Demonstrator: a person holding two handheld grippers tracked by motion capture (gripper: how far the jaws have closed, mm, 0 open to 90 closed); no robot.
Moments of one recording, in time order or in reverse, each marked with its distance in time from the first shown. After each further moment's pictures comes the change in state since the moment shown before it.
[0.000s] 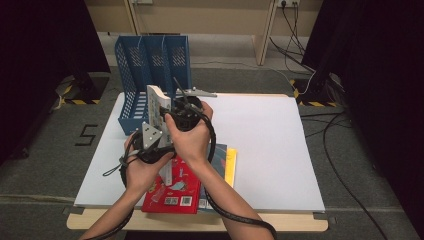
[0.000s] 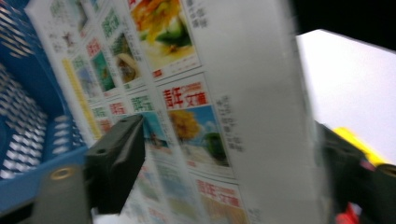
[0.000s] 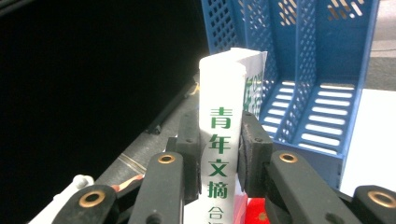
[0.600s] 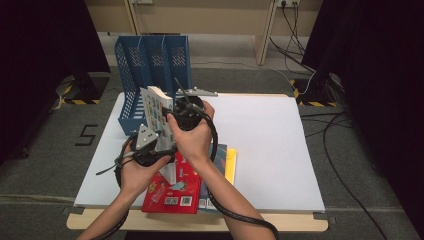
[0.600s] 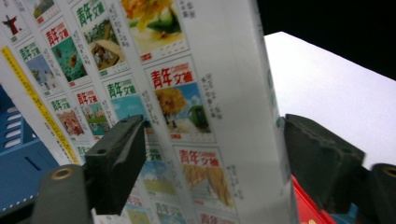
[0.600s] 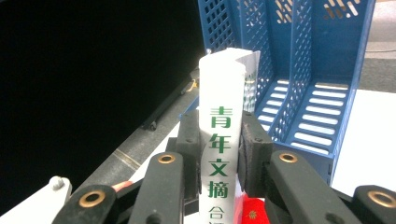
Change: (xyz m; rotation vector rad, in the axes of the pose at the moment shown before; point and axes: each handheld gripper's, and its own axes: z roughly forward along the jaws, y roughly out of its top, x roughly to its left) left arm 0.000 -0.002 -0.005 0.034 -0.139 -0.048; right arm -0.009 0.000 0.004 0.021 -0.019 -0.020
